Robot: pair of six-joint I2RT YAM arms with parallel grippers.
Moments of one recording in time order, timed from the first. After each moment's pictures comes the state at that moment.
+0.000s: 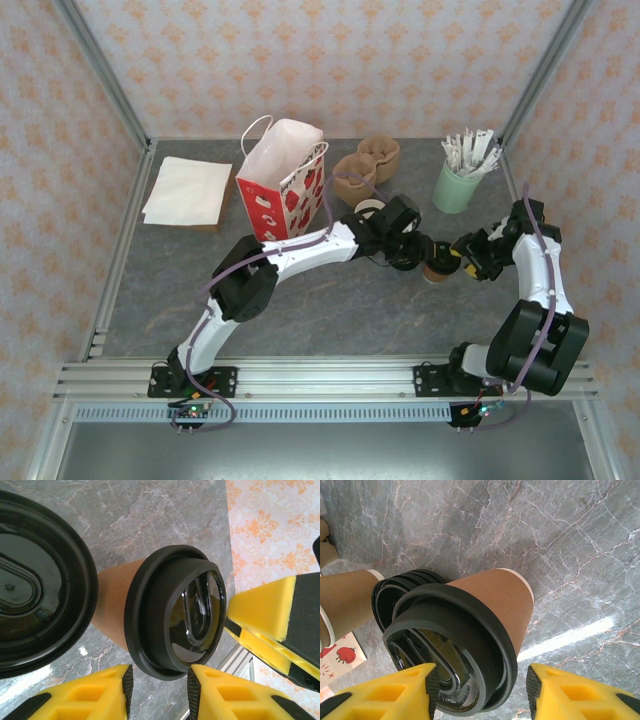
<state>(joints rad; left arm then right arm) -0.94 2.22 1.88 -0.42 0.31 -0.99 -0.38 1.30 0.96 -1.02 -0.48 0.43</state>
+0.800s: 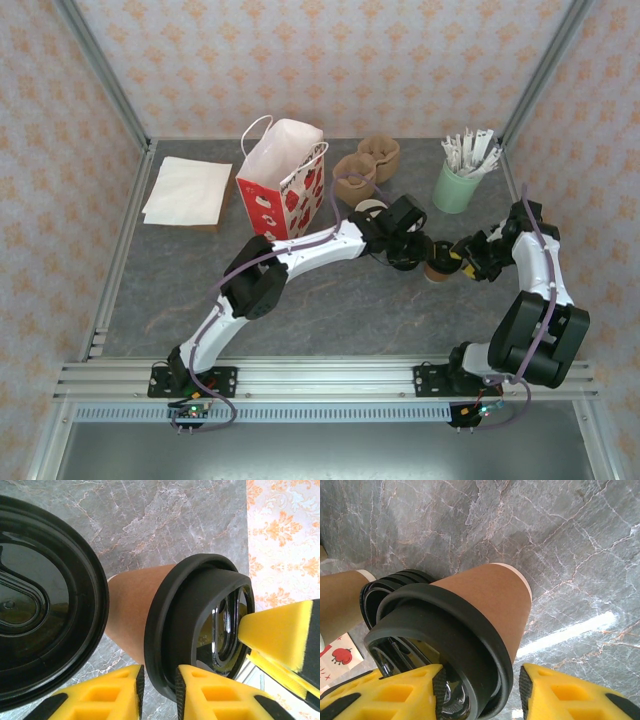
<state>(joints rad) -0.94 2.31 2.00 -0.50 0.30 -0.99 -0.39 1.35 0.96 -1.01 -0.48 0.43</state>
